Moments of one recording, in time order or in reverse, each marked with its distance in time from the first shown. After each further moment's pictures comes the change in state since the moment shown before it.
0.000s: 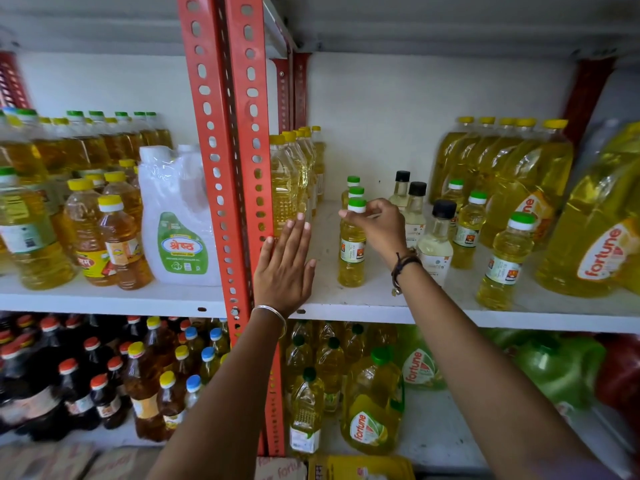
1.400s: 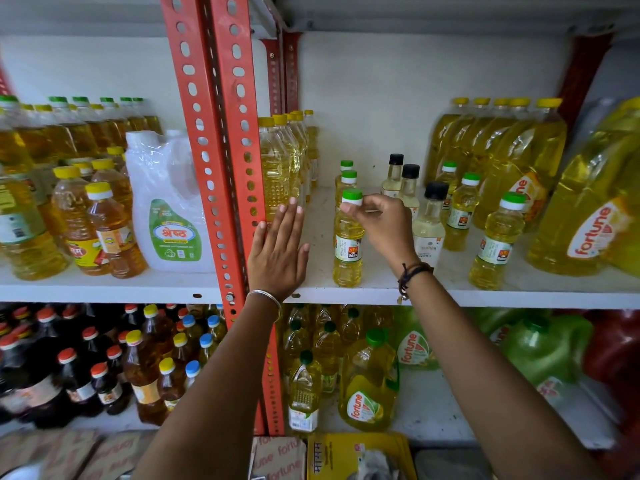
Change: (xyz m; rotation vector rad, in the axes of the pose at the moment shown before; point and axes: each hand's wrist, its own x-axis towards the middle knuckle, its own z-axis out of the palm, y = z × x) left_hand -0.002 0.001 0.000 0.025 0.018 0.021; right_hand -0.046 -0.012 -0.024 -0.061 -0.014 -0.170
